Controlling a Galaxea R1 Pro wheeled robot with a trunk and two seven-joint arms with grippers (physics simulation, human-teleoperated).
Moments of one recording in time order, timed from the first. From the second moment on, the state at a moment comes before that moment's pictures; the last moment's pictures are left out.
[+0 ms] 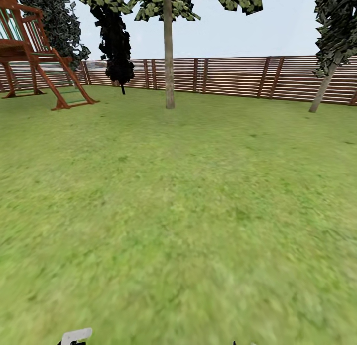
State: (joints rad) left arm -0.40 0.15 -0.52 -0.01 0.64 -0.46 0.08; right arm -0.34 0.06 -0.32 -0.03 0.20 -0.59 -0.17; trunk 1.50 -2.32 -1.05
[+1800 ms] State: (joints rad) left arm -0.40 0.15 -0.52 -0.01 0.64 -0.46 0.08; right arm -0.34 0.06 -0.32 -0.03 0.20 -0.59 -0.17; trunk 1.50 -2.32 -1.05
